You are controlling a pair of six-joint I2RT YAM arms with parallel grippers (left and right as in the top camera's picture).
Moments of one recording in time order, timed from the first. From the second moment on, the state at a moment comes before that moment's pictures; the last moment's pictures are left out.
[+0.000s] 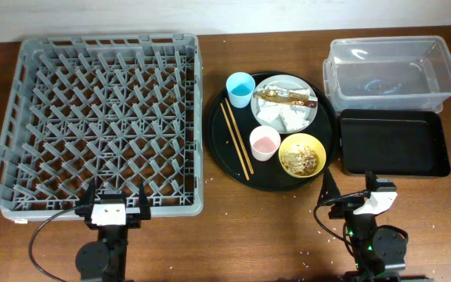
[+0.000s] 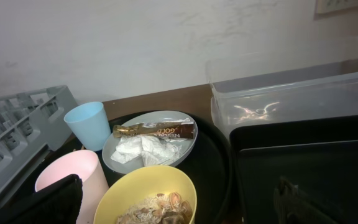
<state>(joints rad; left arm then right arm) 0.06 0.01 0.01 -0.08 0.03 0.14 0.03 0.01 0.01 -0.07 -0.01 0.20</state>
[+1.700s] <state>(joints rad) 0.05 1.37 1.39 -0.70 0.48 0.14 0.04 1.79 1.65 -0.80 -0.38 -0.06</state>
